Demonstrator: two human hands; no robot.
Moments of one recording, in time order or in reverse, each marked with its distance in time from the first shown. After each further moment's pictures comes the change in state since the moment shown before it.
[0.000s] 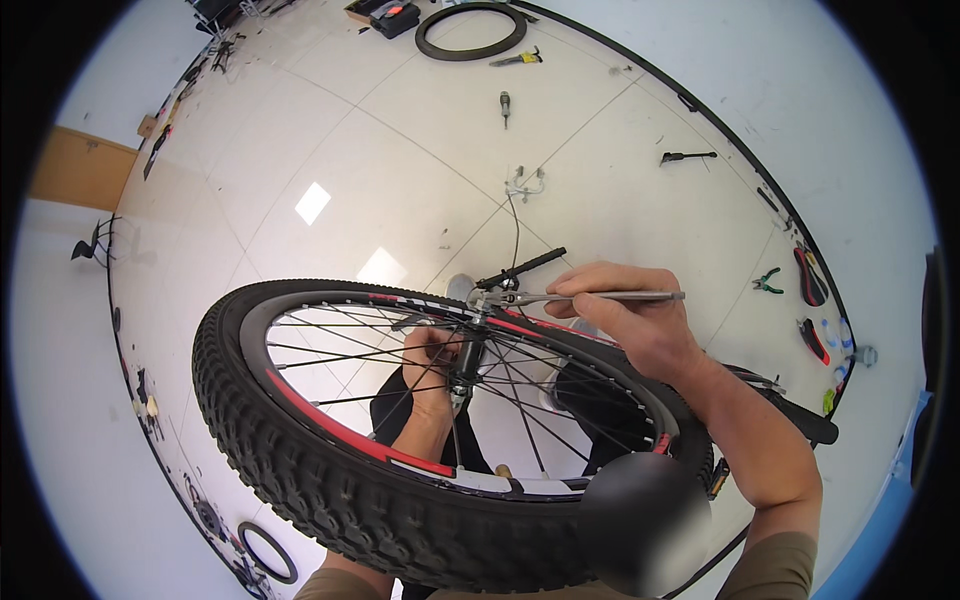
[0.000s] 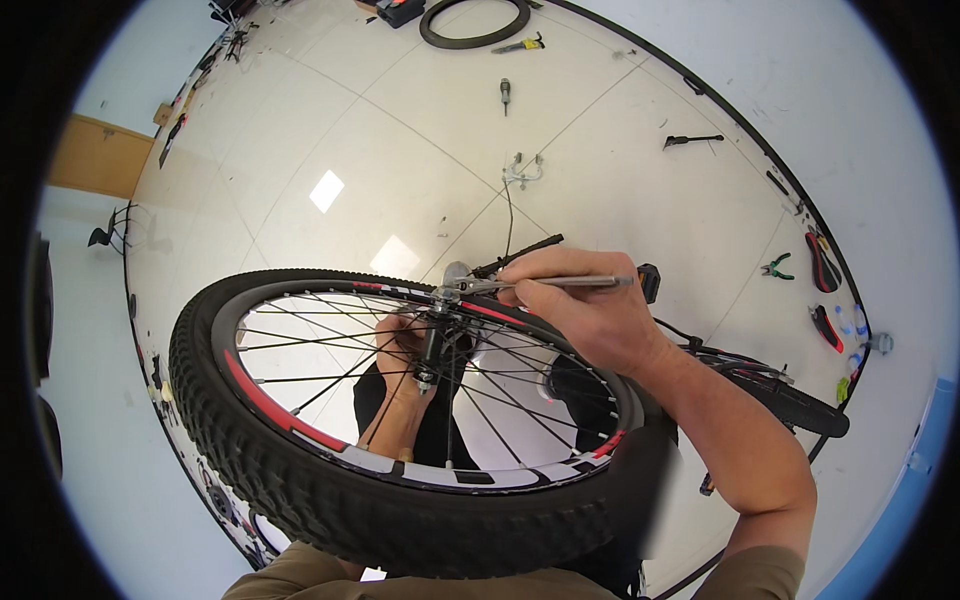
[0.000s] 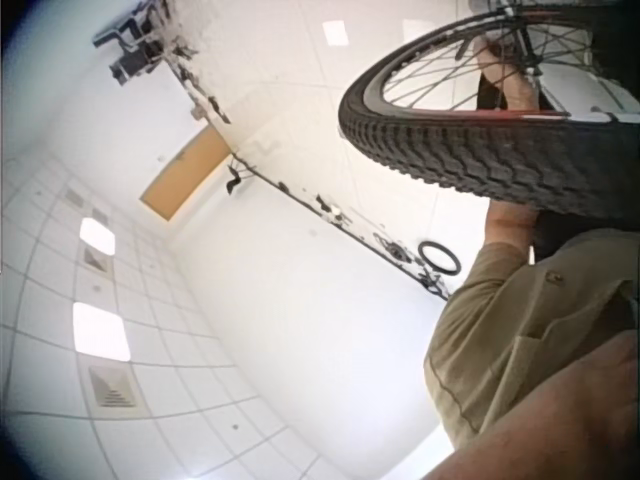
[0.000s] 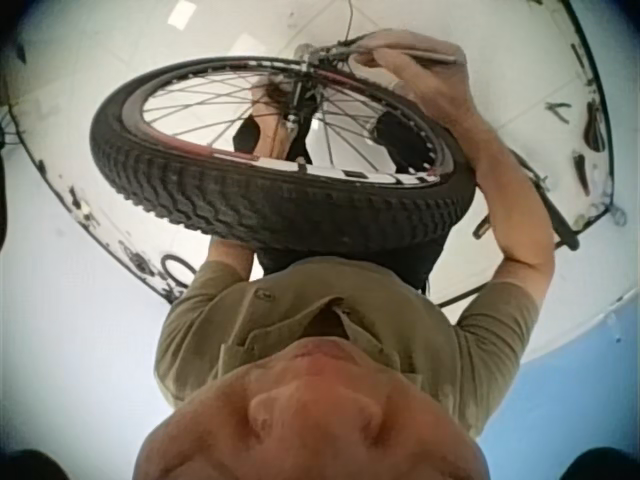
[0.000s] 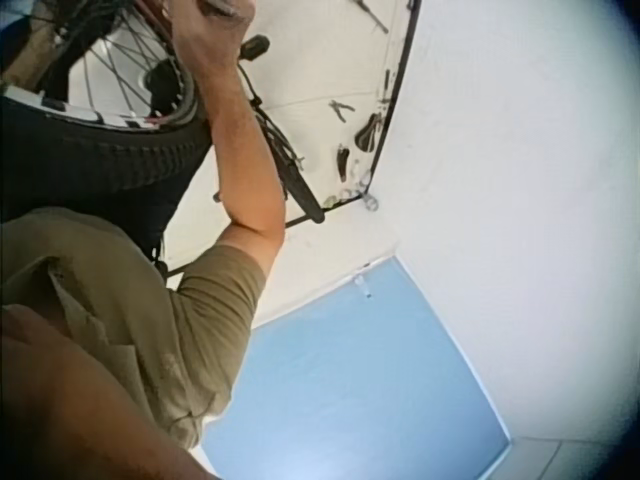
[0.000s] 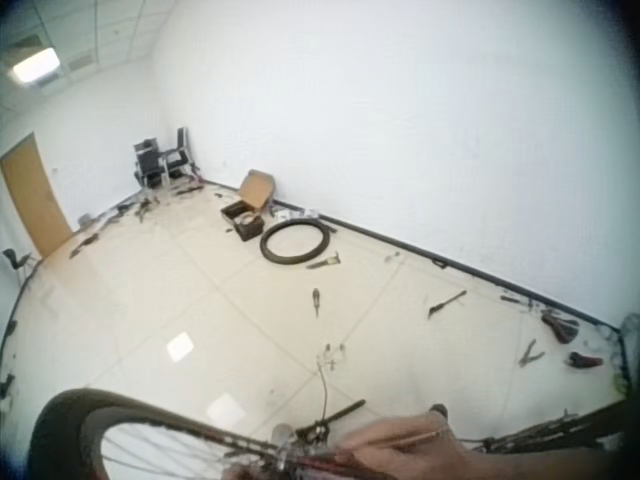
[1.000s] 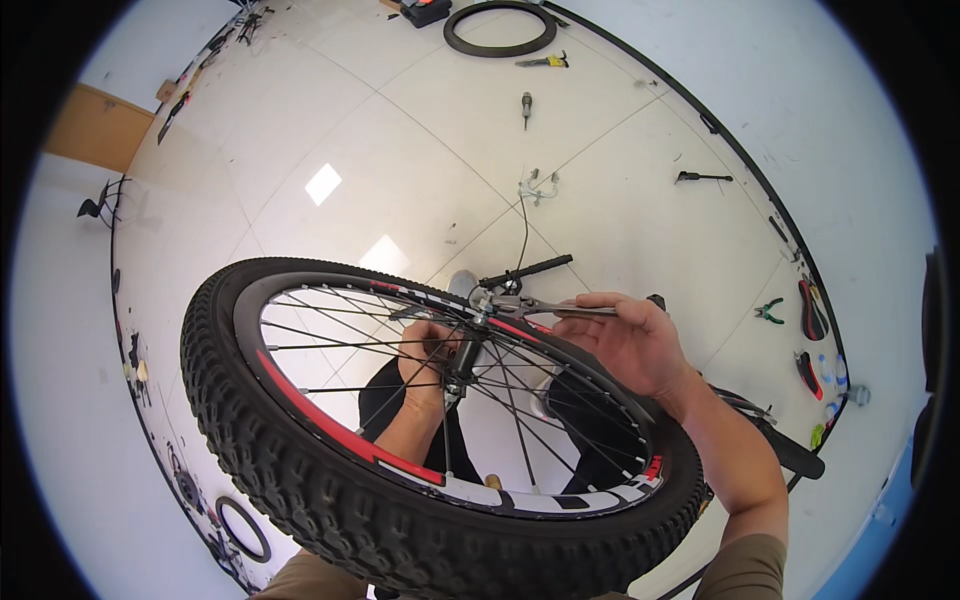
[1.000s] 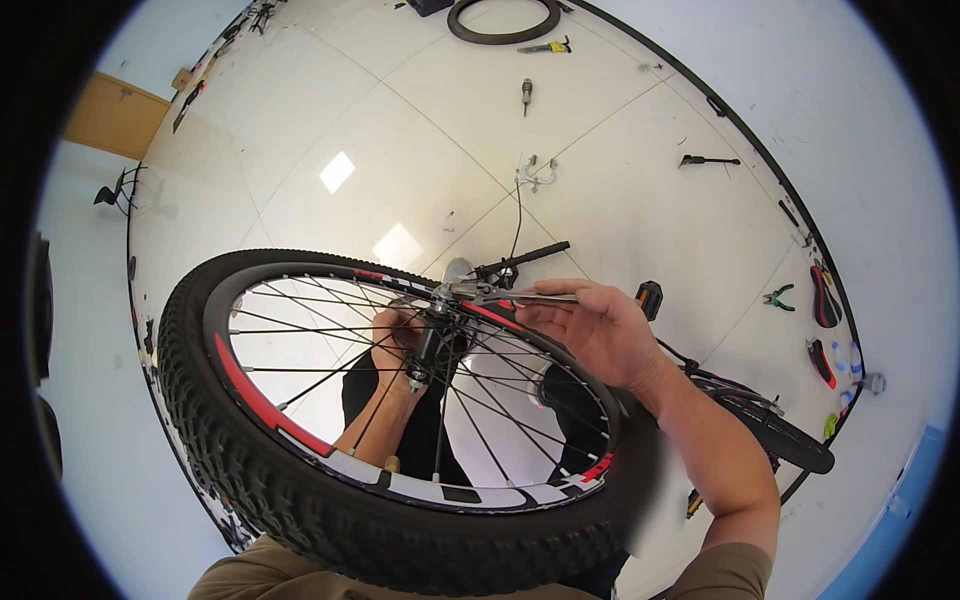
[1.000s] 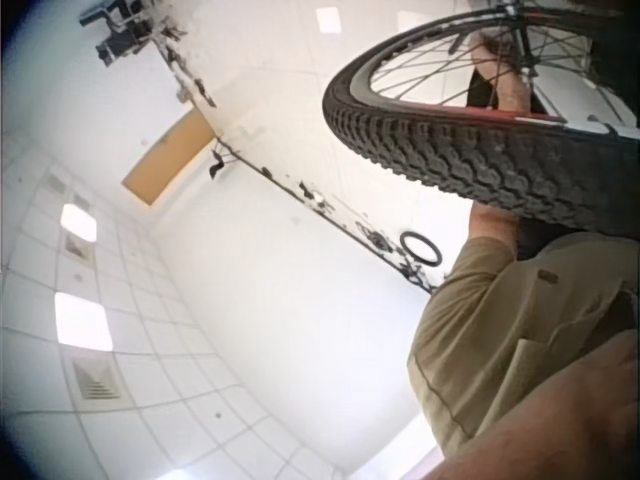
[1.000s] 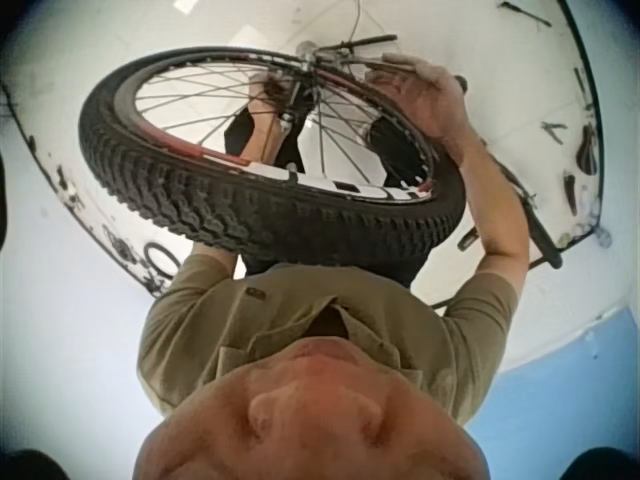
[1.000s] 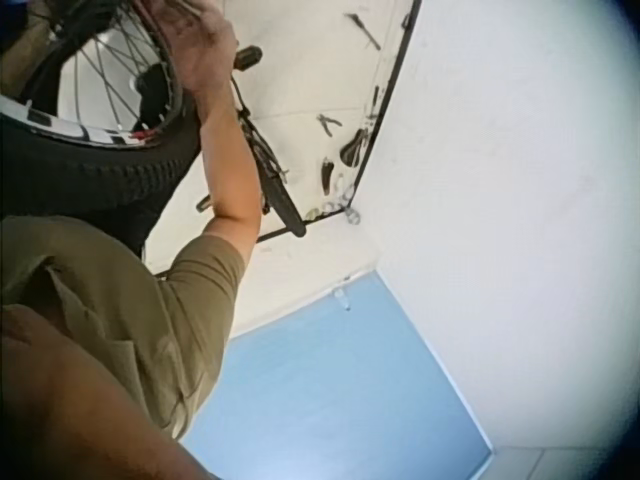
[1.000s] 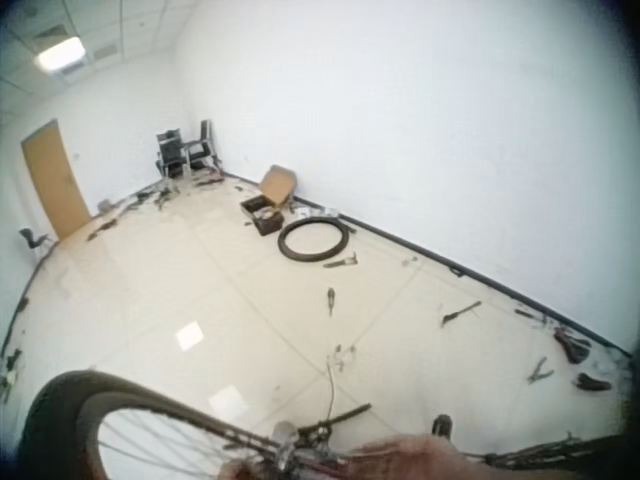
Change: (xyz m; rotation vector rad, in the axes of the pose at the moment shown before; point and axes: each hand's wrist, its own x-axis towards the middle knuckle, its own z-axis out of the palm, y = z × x) left_hand 0.002 0.000 0.000 0.064 0.030 0.025; right_hand -0.005 0.073 -0.034 0.921 -0.192 0.346
